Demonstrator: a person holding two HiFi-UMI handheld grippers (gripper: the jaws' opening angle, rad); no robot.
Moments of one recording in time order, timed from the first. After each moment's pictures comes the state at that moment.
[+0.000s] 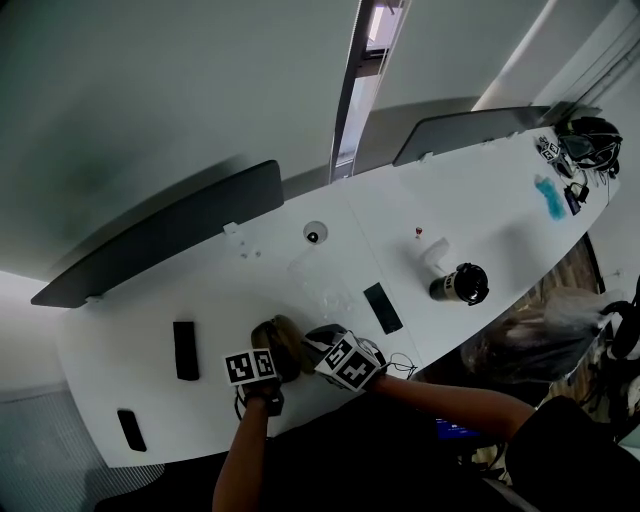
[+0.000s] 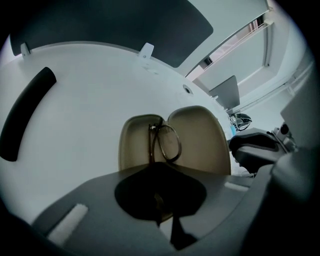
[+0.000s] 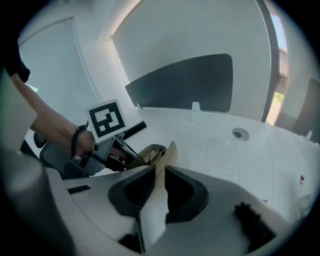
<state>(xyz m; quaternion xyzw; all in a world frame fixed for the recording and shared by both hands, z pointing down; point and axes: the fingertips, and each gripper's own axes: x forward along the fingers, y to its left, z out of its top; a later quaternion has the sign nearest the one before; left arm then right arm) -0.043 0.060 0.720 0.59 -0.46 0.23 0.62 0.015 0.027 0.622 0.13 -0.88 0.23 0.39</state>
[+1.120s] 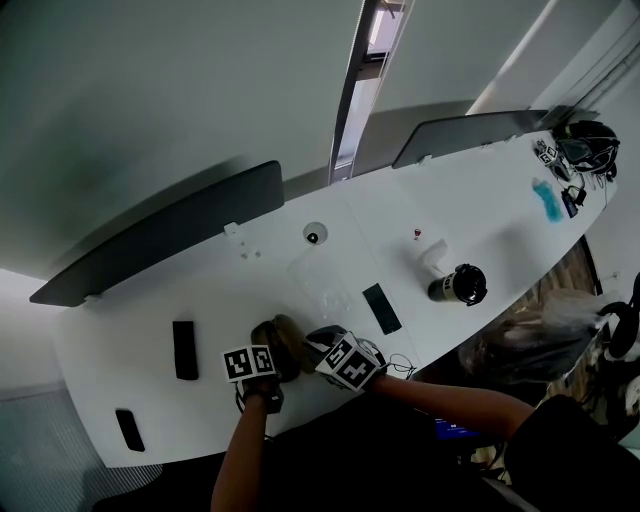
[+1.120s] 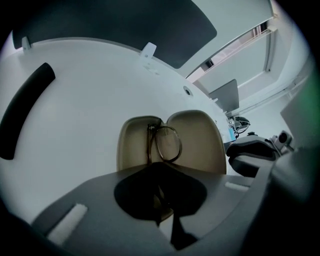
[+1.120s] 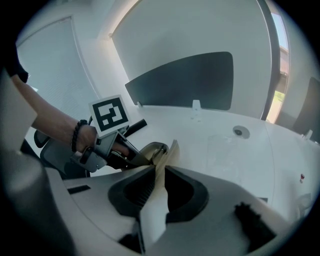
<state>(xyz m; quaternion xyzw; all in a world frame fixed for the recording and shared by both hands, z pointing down) -0.042 0.055 0.719 0.59 -0.46 0.22 0.63 0.016 0.030 0.625 0.13 -0.88 0.23 0.40</state>
